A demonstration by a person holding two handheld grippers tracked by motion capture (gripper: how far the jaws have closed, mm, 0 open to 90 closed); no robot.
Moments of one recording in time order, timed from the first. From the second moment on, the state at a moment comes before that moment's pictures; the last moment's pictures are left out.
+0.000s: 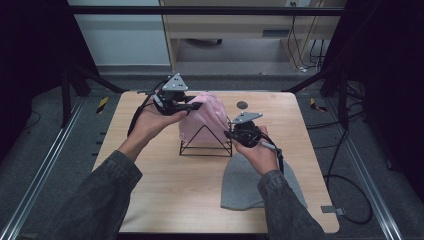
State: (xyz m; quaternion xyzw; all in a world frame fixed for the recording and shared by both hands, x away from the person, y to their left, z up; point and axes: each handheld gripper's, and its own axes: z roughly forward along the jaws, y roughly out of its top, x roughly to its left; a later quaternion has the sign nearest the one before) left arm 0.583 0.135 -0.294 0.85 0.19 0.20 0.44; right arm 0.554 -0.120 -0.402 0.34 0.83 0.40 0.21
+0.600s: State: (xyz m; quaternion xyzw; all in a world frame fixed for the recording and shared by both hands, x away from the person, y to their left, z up) left arm 0.579 0.138 -0.315 0.86 0.20 0.18 0.44; right arm 0.554 -0.122 -0.418 0.34 0.84 0.38 0.20
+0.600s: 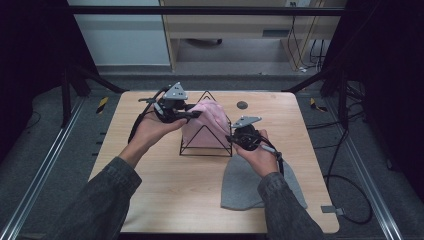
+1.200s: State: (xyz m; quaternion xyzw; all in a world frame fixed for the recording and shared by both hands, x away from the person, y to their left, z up) left arm 0.576 0.140 -0.331 0.86 0.20 0.16 0.45; right arm 0.560 -0.124 -0.430 0.35 0.84 0.37 0.19
